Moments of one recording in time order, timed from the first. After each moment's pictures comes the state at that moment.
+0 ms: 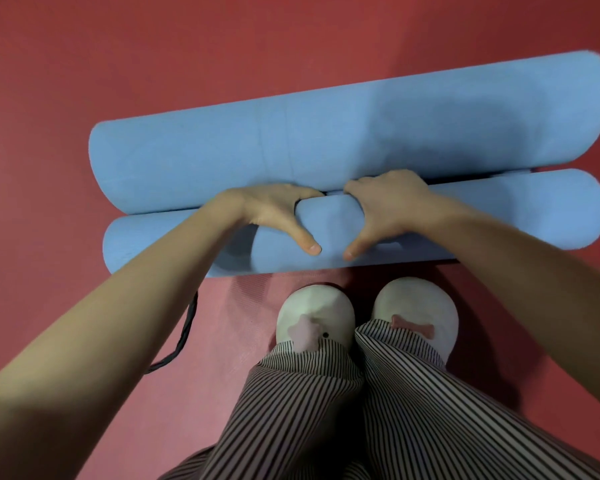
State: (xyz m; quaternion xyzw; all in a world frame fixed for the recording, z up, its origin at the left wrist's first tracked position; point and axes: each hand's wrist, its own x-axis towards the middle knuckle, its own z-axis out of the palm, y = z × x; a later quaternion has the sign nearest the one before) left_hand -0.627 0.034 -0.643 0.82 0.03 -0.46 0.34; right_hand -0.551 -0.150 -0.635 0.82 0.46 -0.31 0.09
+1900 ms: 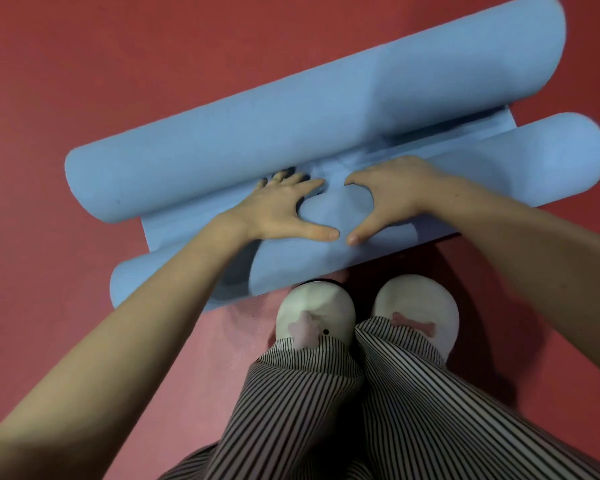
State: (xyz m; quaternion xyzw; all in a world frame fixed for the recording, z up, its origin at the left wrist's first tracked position) left_hand -0.651 0.016 -0.639 0.90 0.09 -0.34 0.25; right_hand -0.535 -0.145 -0.627 0.80 0.45 -0.38 0.09
